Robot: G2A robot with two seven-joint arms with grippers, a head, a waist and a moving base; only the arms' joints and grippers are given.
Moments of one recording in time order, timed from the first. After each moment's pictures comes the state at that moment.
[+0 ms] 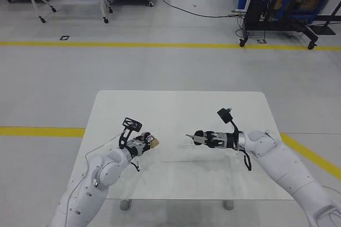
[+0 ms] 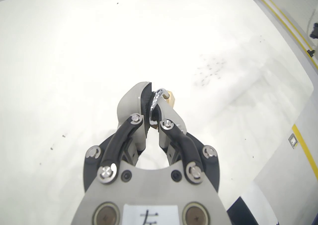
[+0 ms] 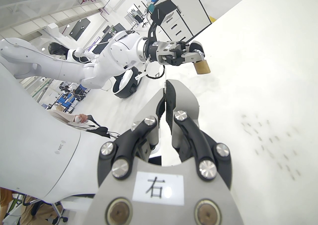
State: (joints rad) left arm 1.35 -1.13 -1.14 -1.64 0.89 -0.16 -0.53; right arm -0.99 -0.97 0.85 -1.15 0.21 -1.01 0.79
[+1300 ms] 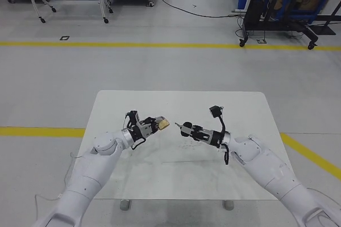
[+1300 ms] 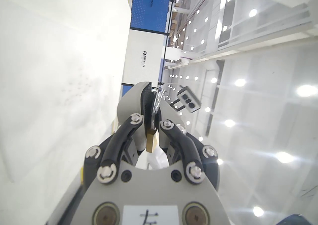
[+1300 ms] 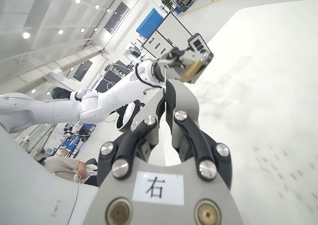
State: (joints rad) left arm 0.97 -1.27 -1.03 -0.98 -0.68 -0.01 -0.81; right arm -1.03 -1.05 0.81 -1.22 0.13 -0.75 0.47
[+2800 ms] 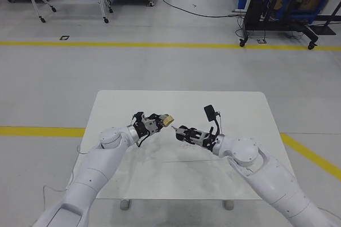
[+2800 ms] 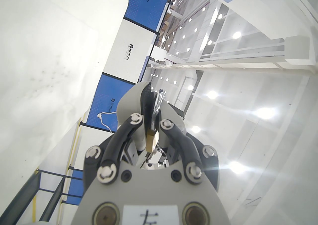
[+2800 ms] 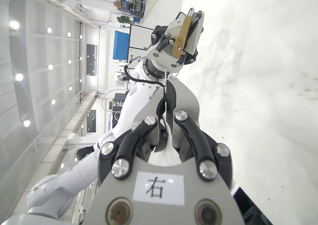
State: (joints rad) left arm 0.91 -1.33 -1.00 -0.89 -0.78 0.08 -0.82; right arm -1.20 -1.02 0.95 -1.68 0.27 0.14 0.50
